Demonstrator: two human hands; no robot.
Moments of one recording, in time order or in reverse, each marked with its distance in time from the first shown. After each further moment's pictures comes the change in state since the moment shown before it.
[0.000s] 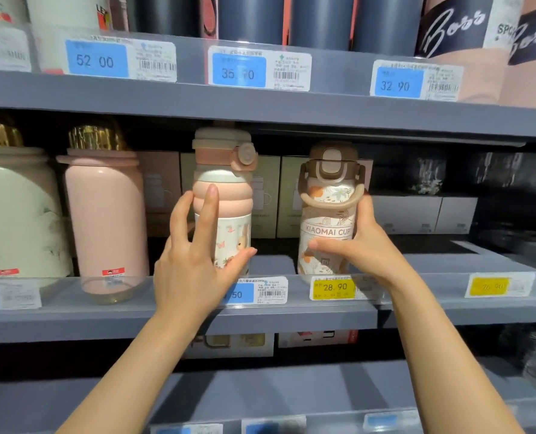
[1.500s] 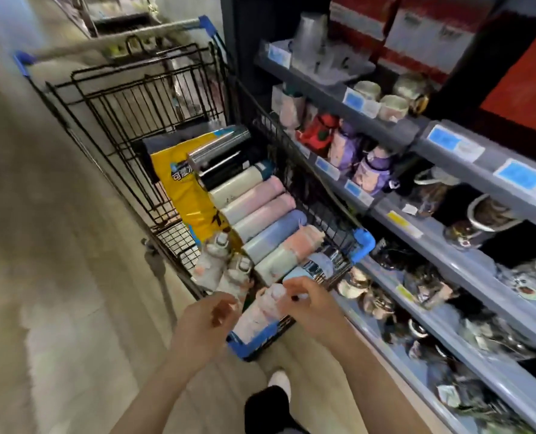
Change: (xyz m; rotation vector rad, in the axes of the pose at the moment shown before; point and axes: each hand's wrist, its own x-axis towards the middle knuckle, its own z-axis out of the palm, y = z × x) left_hand -0.544 -0.261 -0.561 0.094 -0.312 -1.401; right_hand -0.525 -0.174 0.605 0.082 -1.282 0.273
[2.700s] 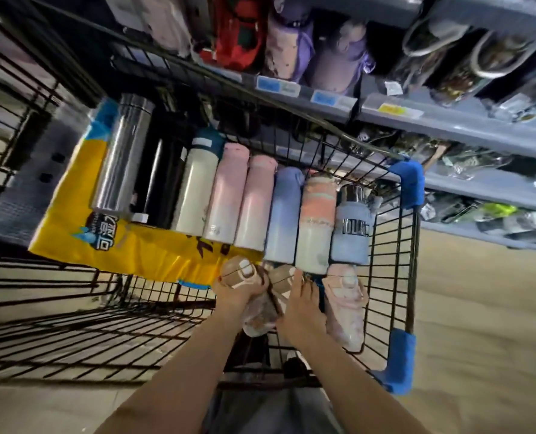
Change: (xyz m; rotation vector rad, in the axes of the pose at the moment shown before) left_hand 0.290 -0.103 0.000 -0.217 -0.478 -0.794; right_hand 0.195 -0.019 0.195 -0.269 0.177 0.837
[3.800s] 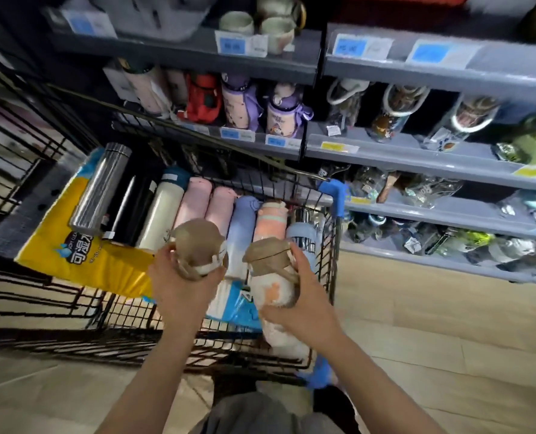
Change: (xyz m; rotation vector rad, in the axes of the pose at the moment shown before) left_hand -0.129 0.018 0.031 0.192 0.385 0.988; right_hand -0.070 0.104 -0.106 0.820 0.214 -0.539
